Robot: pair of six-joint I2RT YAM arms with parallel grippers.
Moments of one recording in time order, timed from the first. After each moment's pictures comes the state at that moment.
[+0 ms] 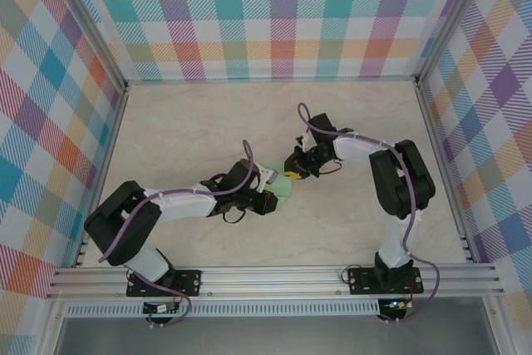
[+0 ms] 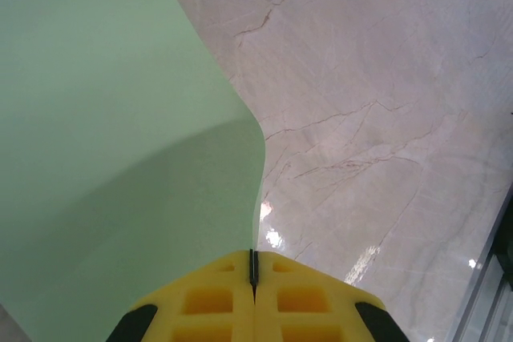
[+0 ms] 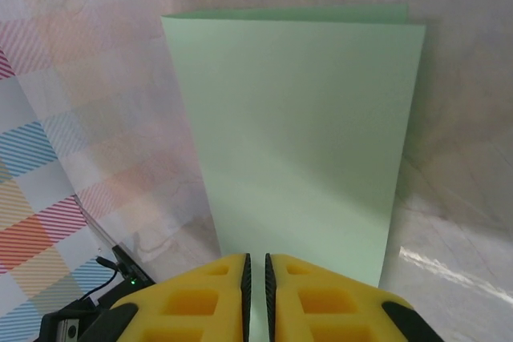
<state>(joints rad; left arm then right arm) -0.78 1.56 0.70 0.02 0.38 -0.45 0.44 1.91 1.19 -0.50 -0.70 0.66</state>
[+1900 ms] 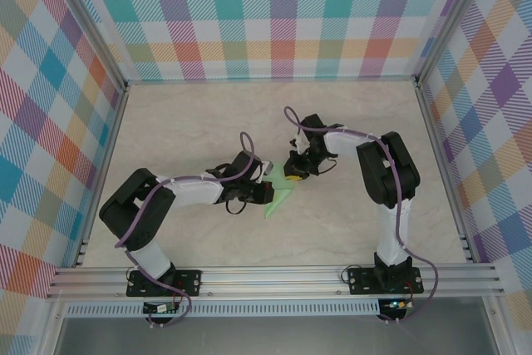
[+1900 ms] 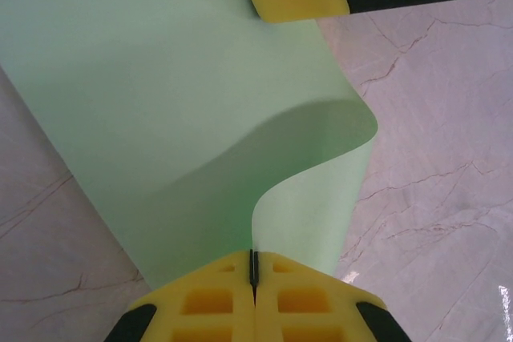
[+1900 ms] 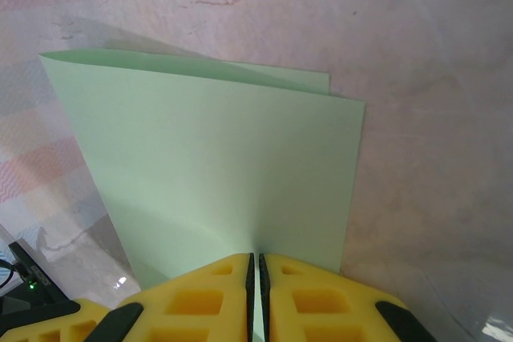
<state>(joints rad) -0.71 1.69 0.82 -0.09 0.32 -0.51 0.45 2.05 1.31 -0.63 -0.61 0.42</state>
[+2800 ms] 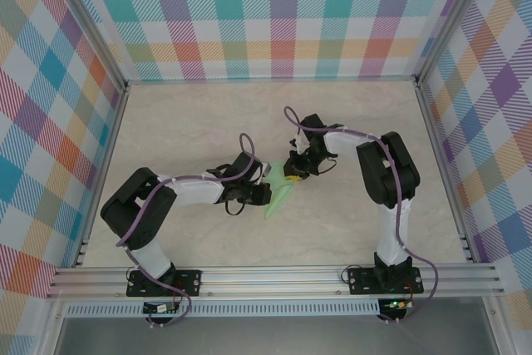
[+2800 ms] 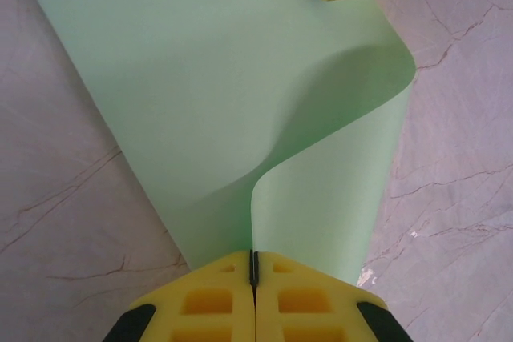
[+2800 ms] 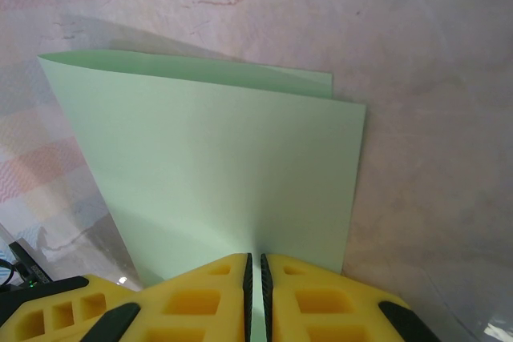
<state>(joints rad) -0.71 1.70 0.82 -0.13 0.27 -0.51 0.45 2.05 1.31 -0.63 -0.61 0.42</state>
